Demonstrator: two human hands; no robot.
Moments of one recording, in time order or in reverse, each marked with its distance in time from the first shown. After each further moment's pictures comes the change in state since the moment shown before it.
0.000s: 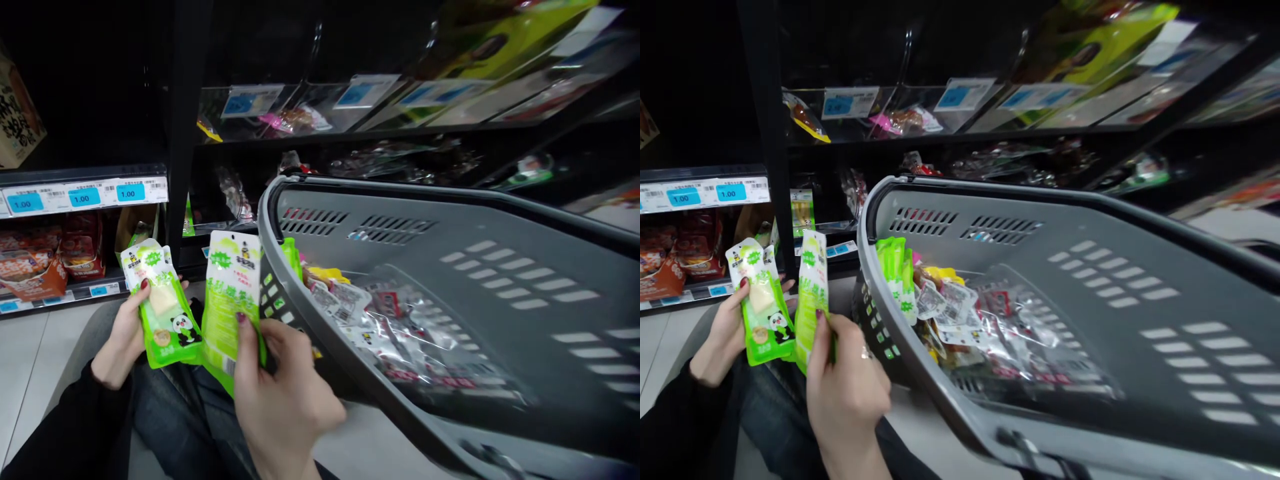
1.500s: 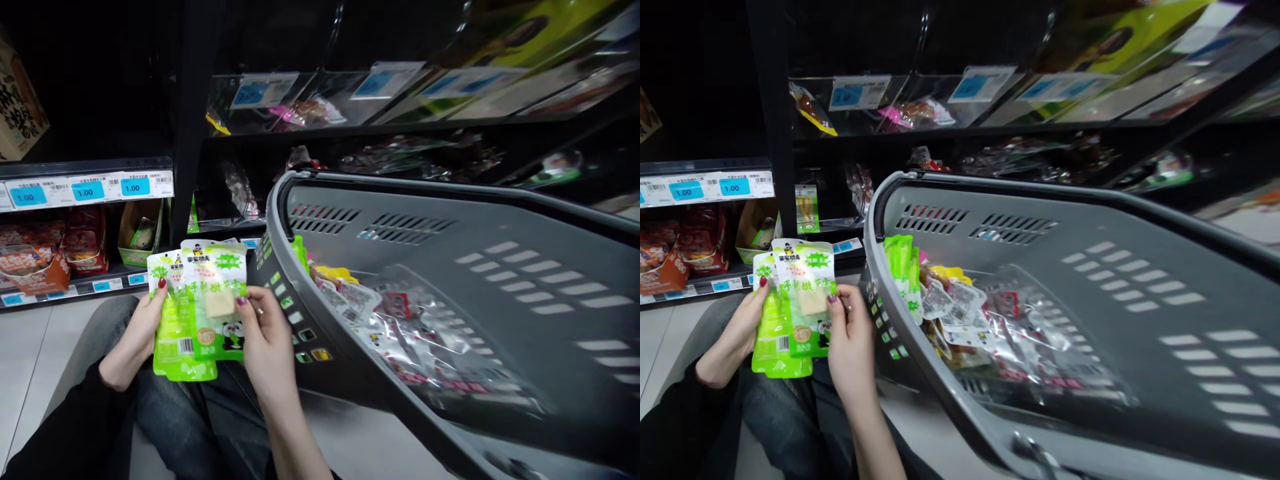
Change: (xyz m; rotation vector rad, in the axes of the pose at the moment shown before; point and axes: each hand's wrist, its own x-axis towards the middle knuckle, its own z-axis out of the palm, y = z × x) left_hand 0.010 -0.021 -0.005 0.326 0.249 0.143; right_hand 0.003 0.028 0.043 0.883 -0.493 0.522
